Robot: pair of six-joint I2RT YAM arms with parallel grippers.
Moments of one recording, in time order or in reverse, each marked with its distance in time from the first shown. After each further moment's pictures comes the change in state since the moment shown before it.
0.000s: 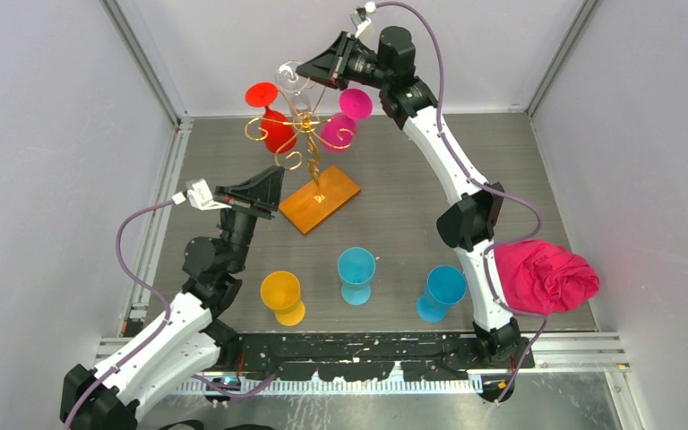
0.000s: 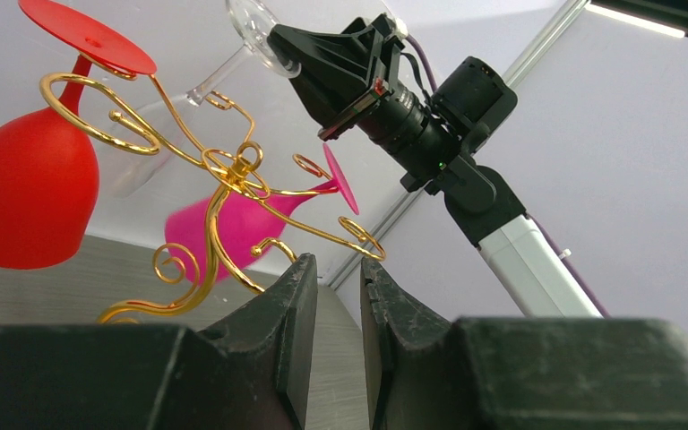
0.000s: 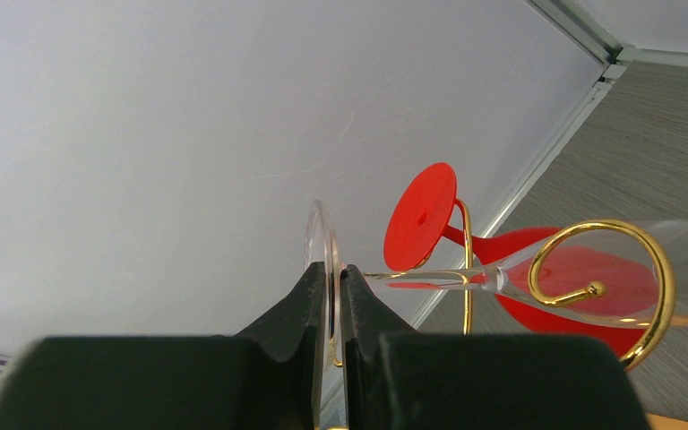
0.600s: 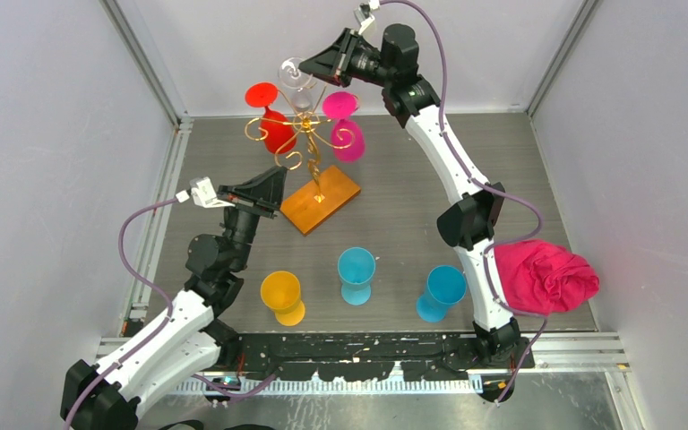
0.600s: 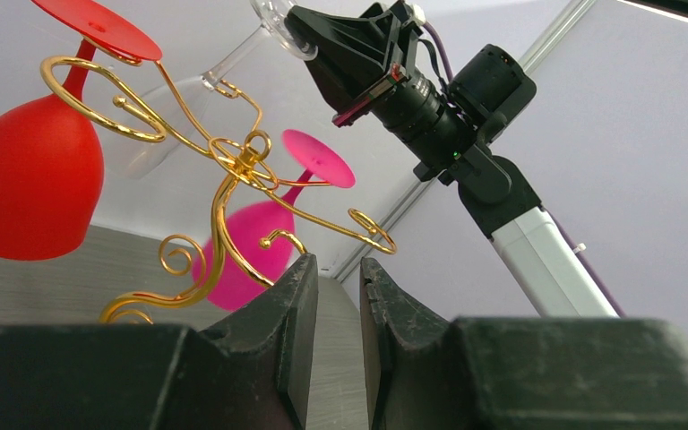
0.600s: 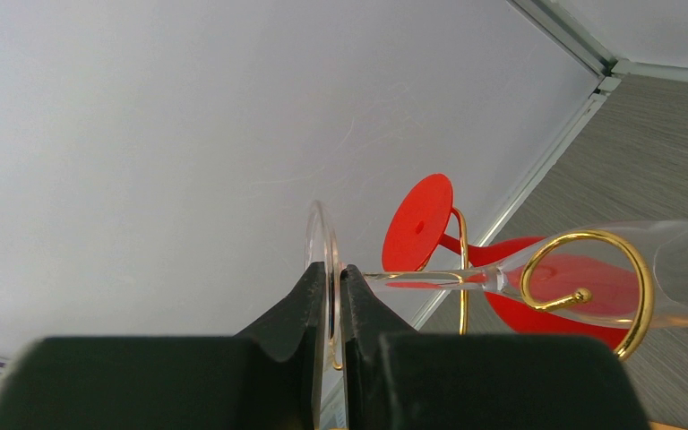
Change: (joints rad) left arm 0.000 0.026 0.000 0.001 -0.001 0.001; right arm -0.011 0.009 0.029 0.000 -0.003 0.002
